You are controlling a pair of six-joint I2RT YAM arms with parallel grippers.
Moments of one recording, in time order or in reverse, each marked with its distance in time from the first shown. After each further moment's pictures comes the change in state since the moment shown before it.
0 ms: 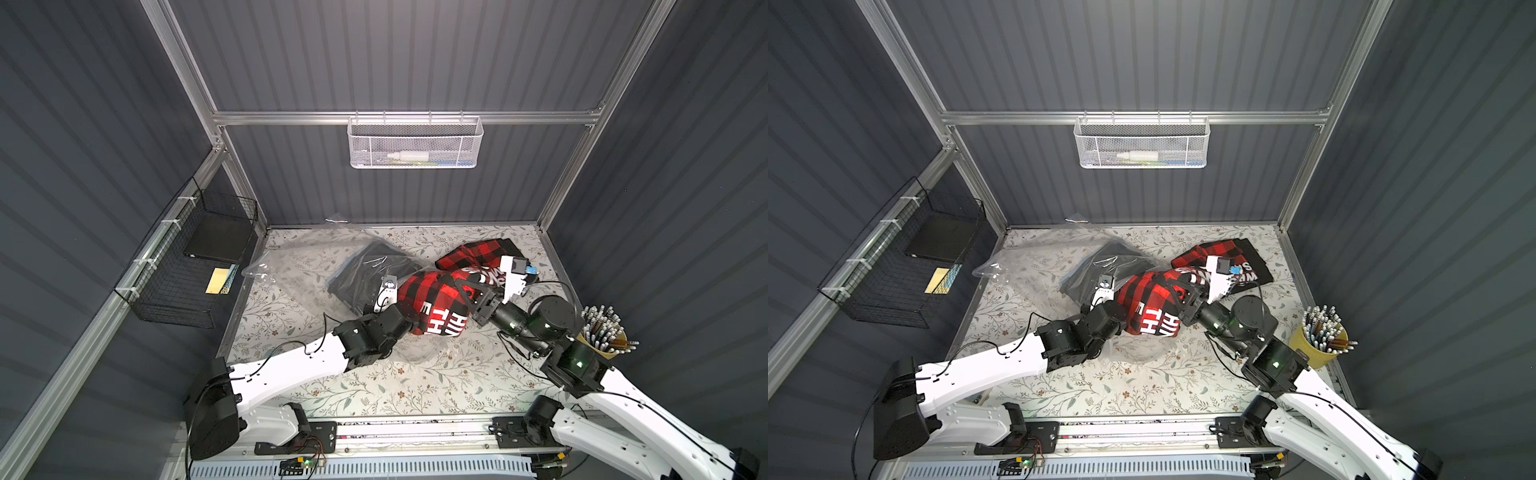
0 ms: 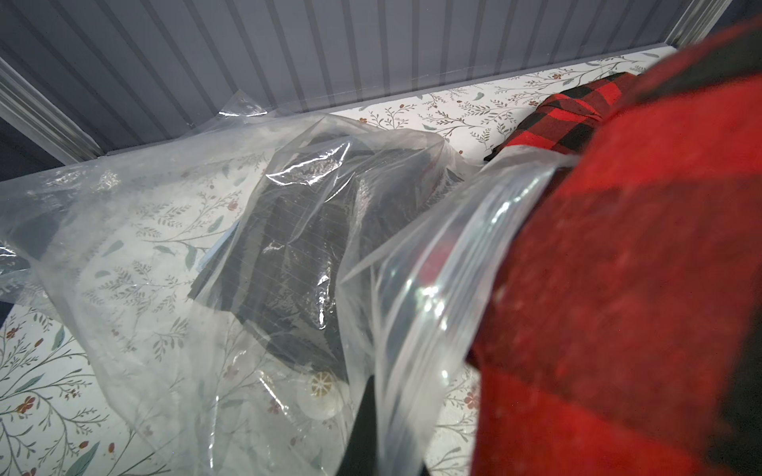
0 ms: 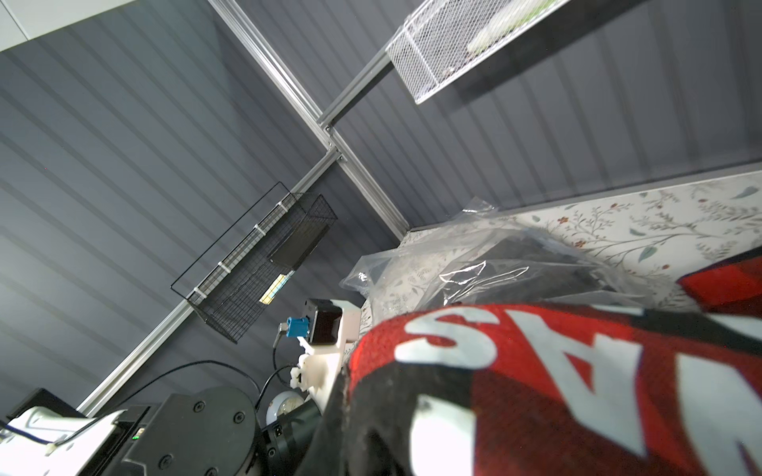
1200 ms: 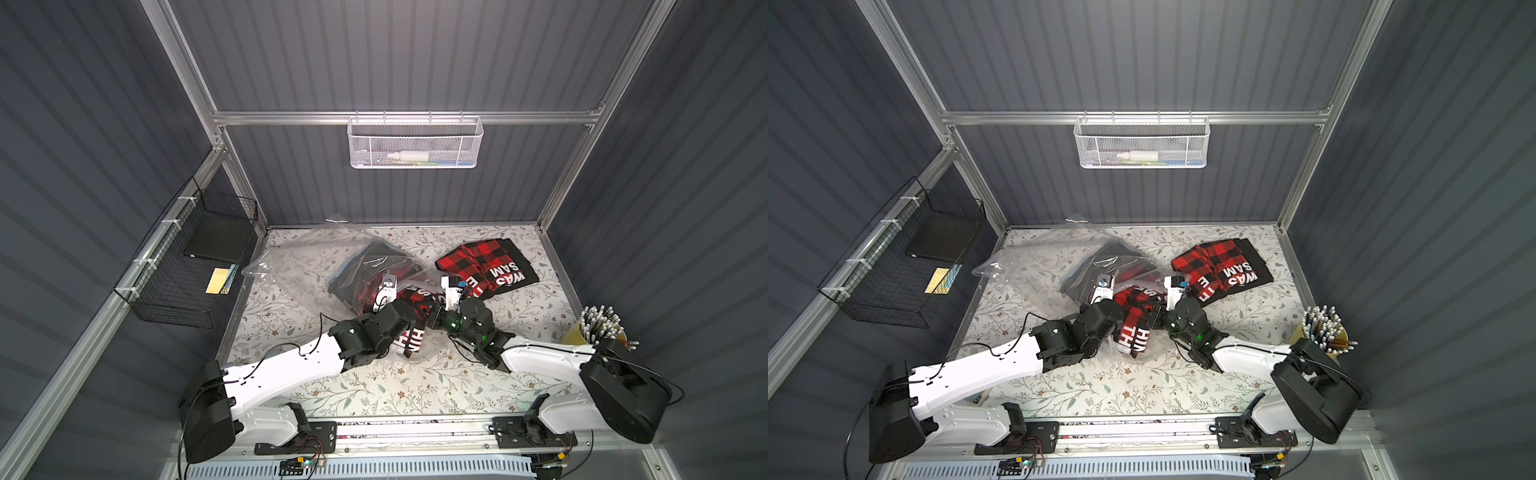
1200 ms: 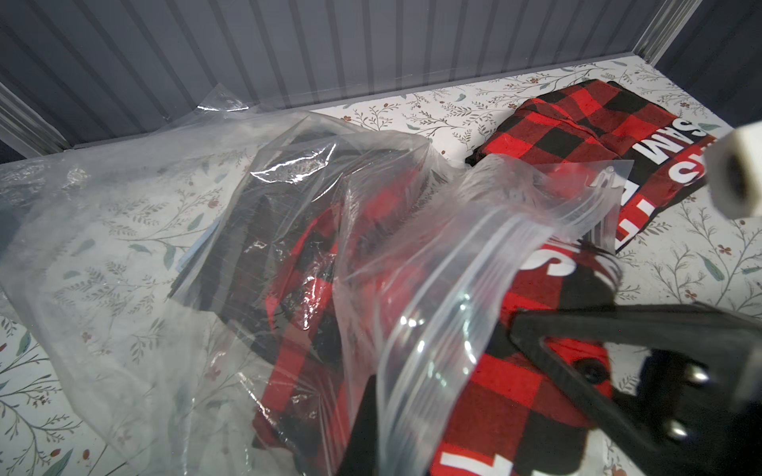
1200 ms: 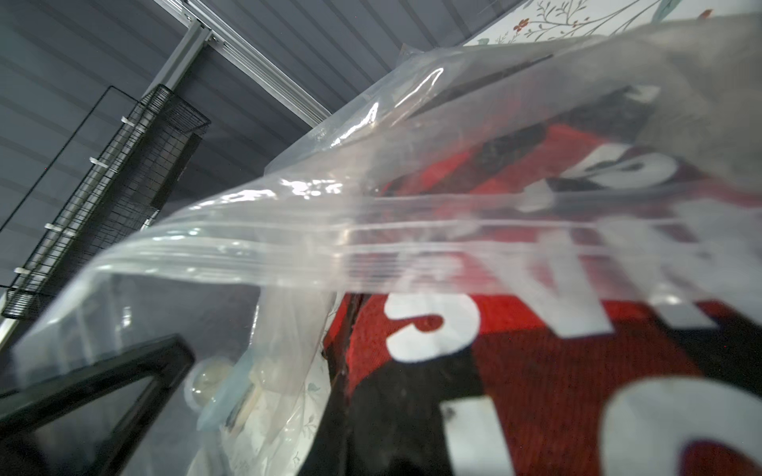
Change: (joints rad) left arm 0.005 -0.026 0.003 0.000 0.062 -0.004; right arm -0.015 0.639 -0.282 0.630 -0.101 0.158
